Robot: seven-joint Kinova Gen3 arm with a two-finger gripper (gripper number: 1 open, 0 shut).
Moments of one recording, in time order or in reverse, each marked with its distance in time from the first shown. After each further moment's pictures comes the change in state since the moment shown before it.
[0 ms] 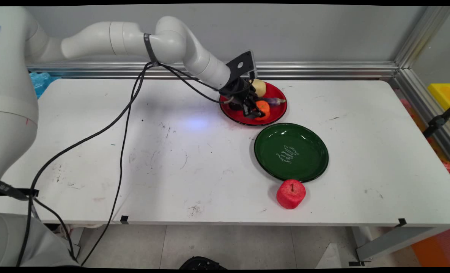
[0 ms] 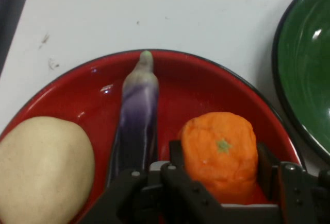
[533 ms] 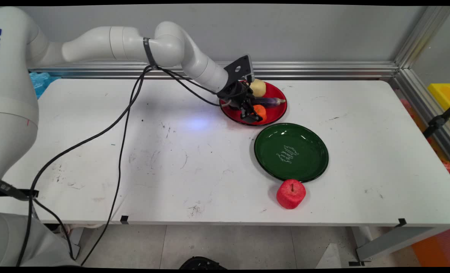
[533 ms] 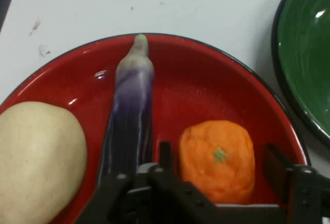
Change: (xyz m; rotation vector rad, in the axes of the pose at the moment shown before) arm -0.013 -0.001 0.006 -0.012 0.000 -0.005
